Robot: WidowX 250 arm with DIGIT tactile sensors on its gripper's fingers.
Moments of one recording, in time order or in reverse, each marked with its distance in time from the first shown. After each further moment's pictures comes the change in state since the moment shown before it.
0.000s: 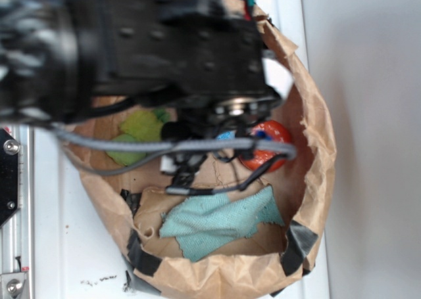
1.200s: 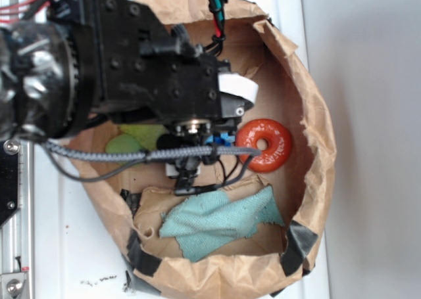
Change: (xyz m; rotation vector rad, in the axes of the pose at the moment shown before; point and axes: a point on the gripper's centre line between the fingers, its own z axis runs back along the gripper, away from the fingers) arm 0.001 -0.015 -0.033 0.014 -0.125 0.174
